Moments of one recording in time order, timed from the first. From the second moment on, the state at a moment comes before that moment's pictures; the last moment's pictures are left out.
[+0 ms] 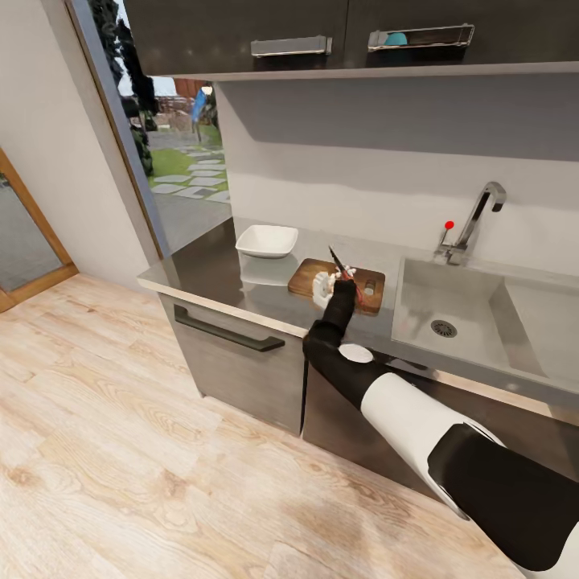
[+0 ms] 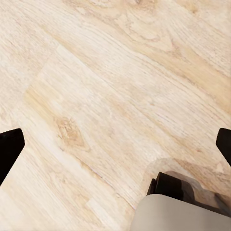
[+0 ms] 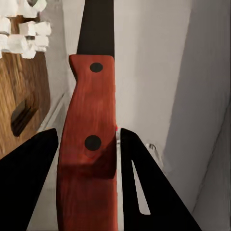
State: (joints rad) left arm -0.39 0.05 0.11 0.07 0.10 -0.42 0.24; right arm -1.17 0.17 0.76 -0.54 0.83 0.94 -0.41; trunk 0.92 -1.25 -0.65
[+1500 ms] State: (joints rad) left arm -0.39 0.05 0.11 0.07 0.10 -0.42 0.24; right arm -1.17 -0.06 -0.35 -1.16 0.60 0.89 0.64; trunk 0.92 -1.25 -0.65
